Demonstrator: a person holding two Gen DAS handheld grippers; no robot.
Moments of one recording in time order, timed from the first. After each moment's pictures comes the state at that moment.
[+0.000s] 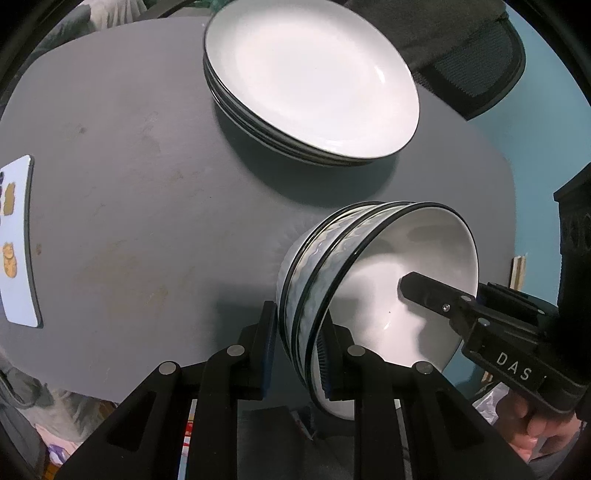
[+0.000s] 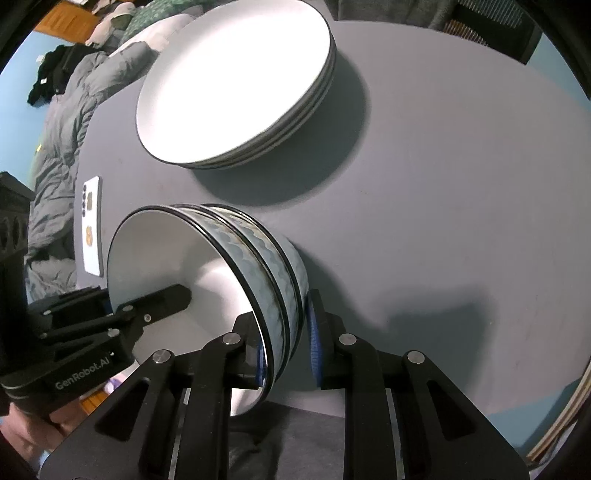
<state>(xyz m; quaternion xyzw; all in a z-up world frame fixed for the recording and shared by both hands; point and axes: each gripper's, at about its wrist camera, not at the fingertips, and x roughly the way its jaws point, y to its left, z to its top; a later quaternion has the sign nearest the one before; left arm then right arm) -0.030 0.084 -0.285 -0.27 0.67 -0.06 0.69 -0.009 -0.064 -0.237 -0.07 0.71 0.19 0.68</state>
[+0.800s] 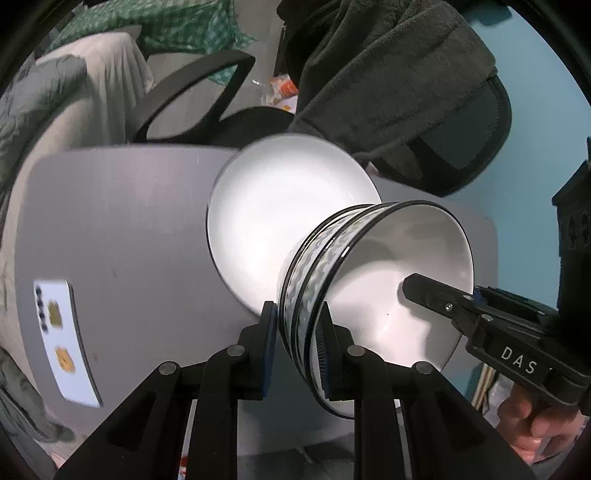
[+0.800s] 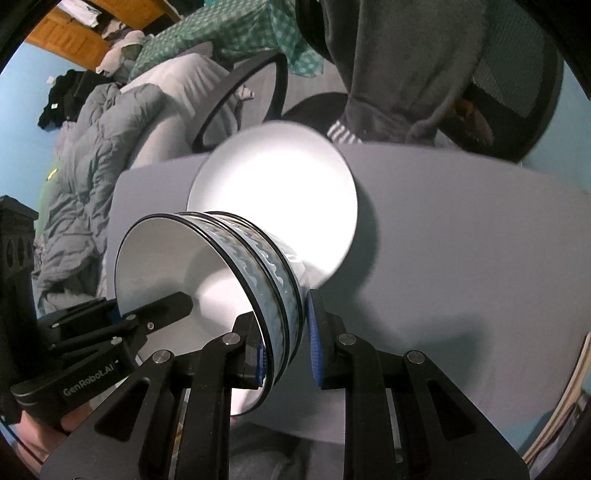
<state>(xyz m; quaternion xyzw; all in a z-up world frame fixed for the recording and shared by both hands) 0.052 0.148 -0.220 -0.25 0.63 -0.05 0.73 0.070 -0.026 -0.178 -0.05 0.67 0.20 0.71</state>
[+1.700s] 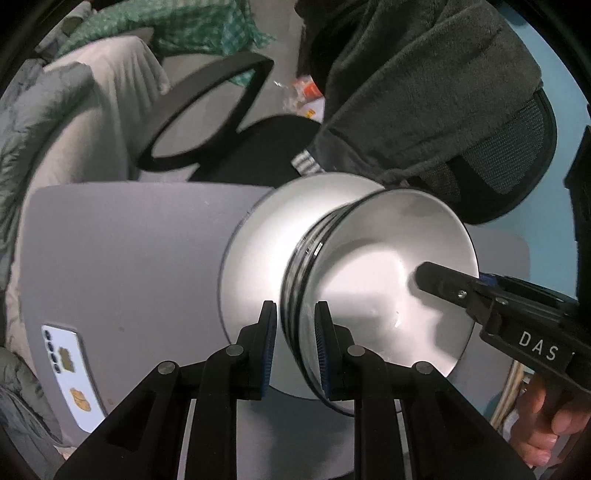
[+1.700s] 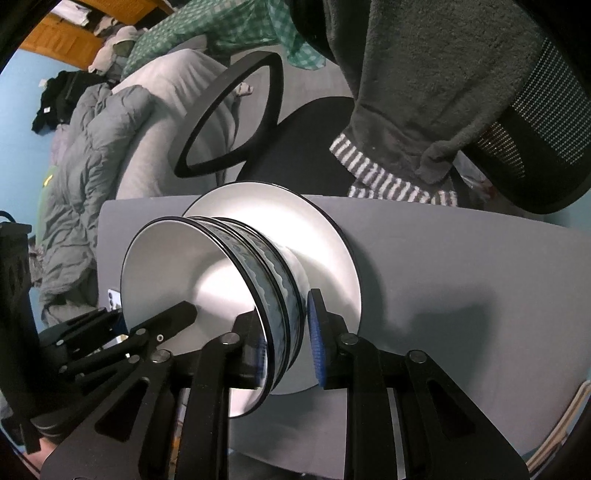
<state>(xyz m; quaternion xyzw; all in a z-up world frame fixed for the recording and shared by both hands) 0.099 0.150 -0.241 -0.22 0.64 0.00 0.74 0.141 -0.013 -0.206 -0.05 0.69 0.20 0.69</state>
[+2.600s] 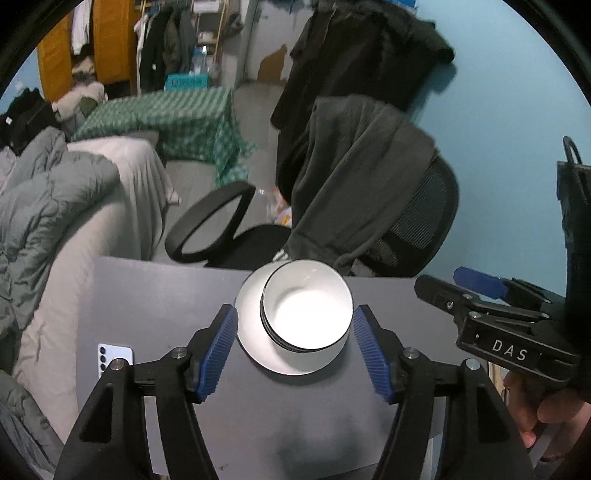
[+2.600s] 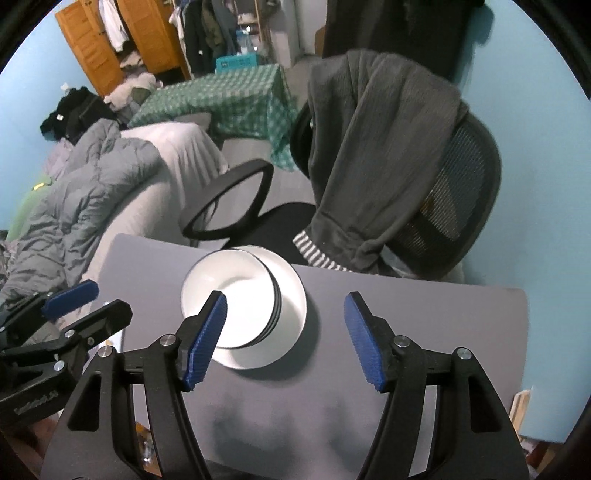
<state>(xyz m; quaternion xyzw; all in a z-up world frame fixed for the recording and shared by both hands) 0.001 0.156 -0.077 -0.21 0.46 0.01 0.86 0.063 -0.021 -0.057 -0.14 0.51 0.19 0.83</state>
